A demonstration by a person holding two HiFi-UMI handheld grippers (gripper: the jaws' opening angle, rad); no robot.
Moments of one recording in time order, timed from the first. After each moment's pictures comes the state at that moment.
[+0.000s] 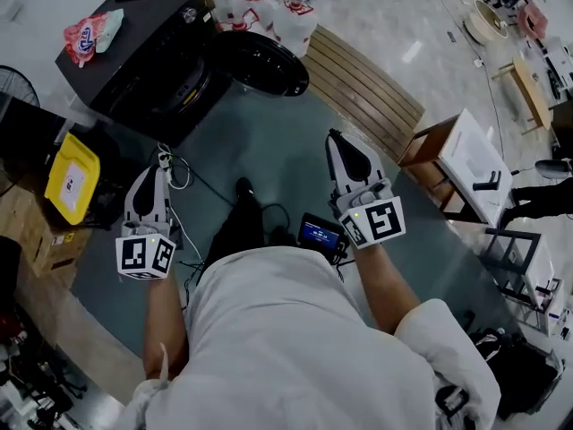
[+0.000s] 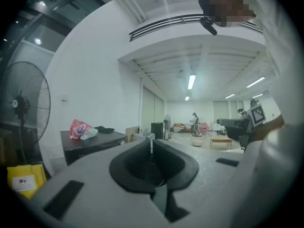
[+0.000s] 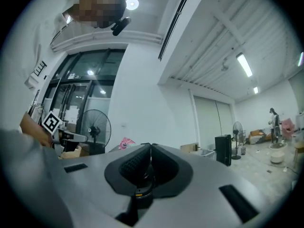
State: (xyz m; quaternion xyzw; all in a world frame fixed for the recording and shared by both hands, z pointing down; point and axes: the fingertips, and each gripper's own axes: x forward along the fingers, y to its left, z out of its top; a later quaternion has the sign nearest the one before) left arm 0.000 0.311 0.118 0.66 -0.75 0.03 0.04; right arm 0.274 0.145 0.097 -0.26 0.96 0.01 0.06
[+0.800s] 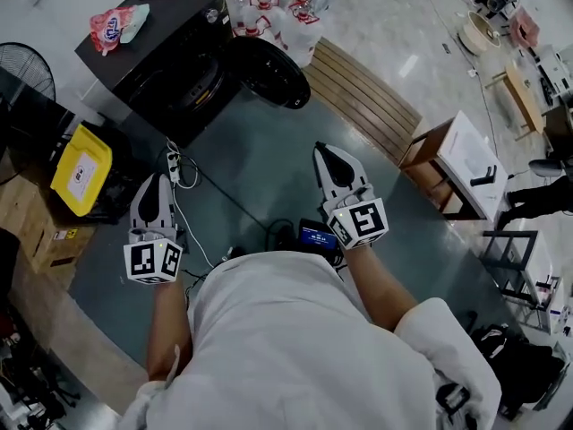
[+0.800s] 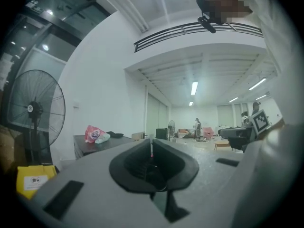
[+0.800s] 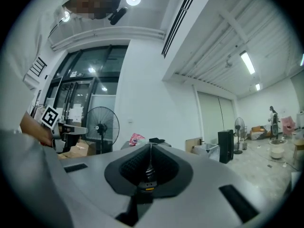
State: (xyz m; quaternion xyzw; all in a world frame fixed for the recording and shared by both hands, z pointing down) left arm -0.022 0.424 0.099 0.63 -0.77 0.01 0.01; right arm 0.234 0.256 0.116 -0.25 0.97 -0.01 0.03
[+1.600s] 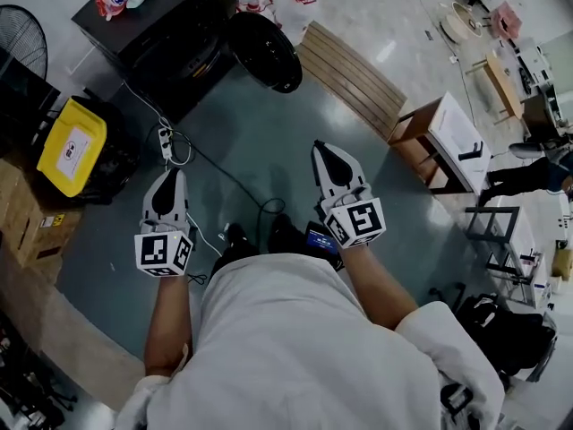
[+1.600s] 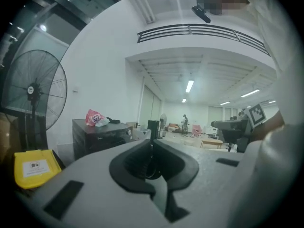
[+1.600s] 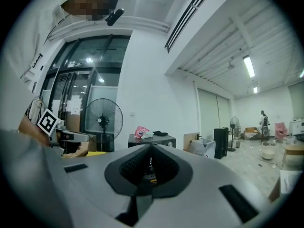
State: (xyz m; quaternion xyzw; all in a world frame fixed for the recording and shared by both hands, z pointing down) left arm -0.051 0.514 0.151 0.68 -0.73 0.01 0.07; right arm 0.184 0.375 0.120 -0.28 0.96 0.00 -0.02
